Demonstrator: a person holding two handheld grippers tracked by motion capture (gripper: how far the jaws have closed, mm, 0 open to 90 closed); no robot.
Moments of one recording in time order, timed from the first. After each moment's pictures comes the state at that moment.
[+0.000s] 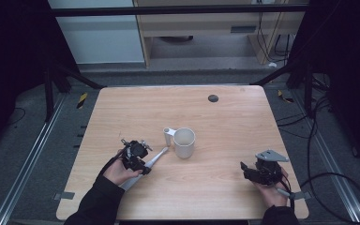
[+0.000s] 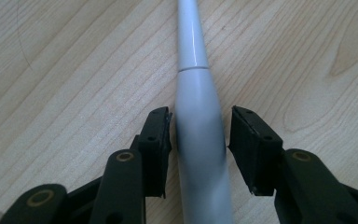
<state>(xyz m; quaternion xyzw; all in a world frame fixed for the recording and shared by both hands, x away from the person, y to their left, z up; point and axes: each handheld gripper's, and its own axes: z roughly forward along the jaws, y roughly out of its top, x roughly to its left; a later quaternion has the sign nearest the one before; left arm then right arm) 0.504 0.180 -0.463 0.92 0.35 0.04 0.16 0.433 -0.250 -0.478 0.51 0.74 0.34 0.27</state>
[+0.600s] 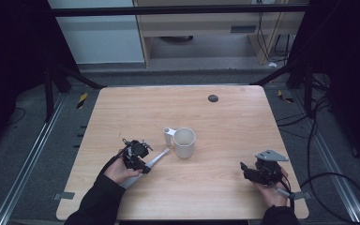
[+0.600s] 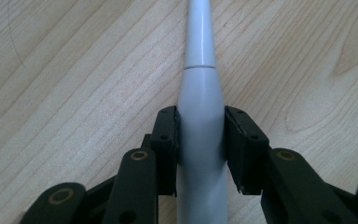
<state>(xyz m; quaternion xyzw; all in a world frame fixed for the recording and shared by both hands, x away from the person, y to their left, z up) 0.508 0.178 -0.465 0.92 0.35 0.03 0.15 0.434 -0.250 -0.479 0.51 0.74 0.34 0.26</state>
